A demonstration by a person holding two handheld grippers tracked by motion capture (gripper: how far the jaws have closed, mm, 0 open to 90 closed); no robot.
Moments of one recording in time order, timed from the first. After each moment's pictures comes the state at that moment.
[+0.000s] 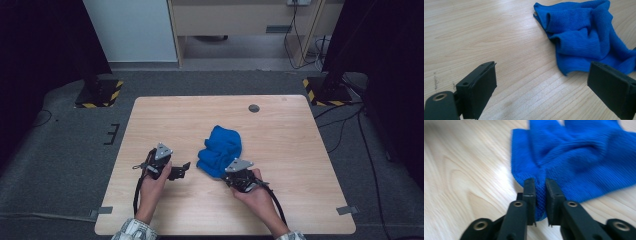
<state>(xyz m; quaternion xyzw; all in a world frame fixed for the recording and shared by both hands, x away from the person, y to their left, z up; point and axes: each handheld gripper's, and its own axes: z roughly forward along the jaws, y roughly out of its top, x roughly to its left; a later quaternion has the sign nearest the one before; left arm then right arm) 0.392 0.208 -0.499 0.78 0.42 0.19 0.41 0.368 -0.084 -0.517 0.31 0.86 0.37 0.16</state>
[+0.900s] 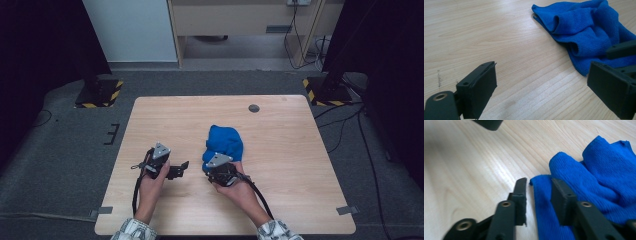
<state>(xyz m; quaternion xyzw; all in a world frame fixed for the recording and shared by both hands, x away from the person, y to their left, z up) 0.393 0.213 -0.500 0.78 0.43 0.19 0.42 0.386 -0.026 -0.514 0.27 0.87 0.38 0.18</state>
